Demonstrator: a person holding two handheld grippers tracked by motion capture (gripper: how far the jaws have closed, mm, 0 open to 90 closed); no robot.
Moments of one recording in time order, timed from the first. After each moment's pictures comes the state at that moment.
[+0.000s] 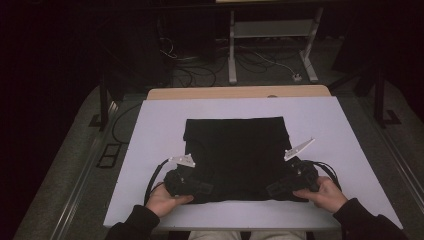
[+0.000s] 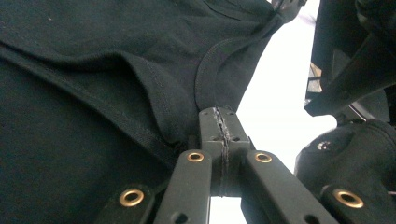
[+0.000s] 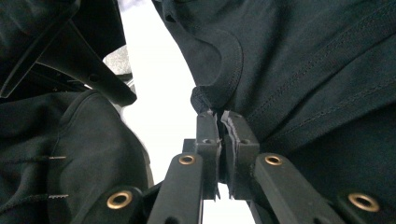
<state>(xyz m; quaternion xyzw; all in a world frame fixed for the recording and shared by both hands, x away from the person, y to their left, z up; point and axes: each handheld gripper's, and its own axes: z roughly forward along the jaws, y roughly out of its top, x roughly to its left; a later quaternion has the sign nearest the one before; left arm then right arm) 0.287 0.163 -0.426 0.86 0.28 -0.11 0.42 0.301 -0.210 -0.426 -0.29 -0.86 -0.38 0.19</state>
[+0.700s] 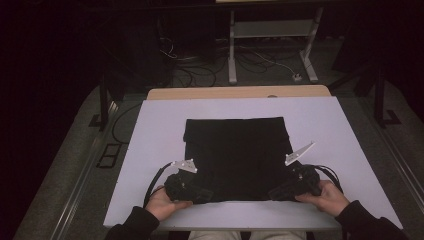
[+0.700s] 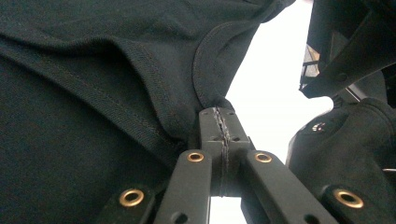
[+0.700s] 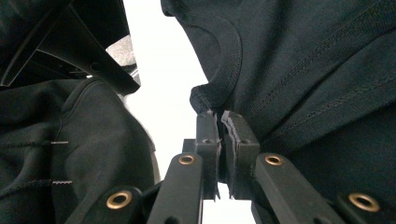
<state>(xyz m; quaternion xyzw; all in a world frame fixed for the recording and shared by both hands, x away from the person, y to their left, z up) 0.278 0.161 -0.430 0.87 0.27 -0.12 0.40 0.292 -0.212 -0.430 -0.29 -0.86 -0.36 0.20</state>
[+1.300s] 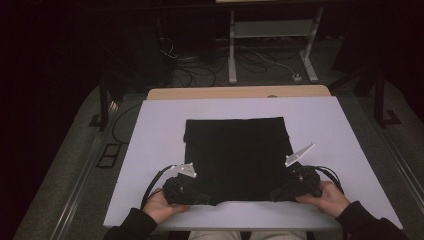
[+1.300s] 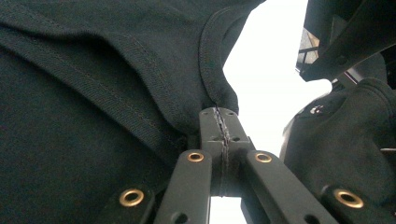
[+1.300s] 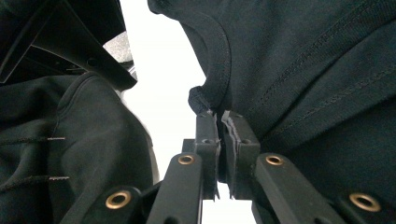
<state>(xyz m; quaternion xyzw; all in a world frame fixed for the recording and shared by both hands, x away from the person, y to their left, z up) 0.271 0.165 -0.432 0.88 0.26 -0.12 0.38 0.291 -0.213 -0.433 -0.29 -0.87 -0.35 0.20</state>
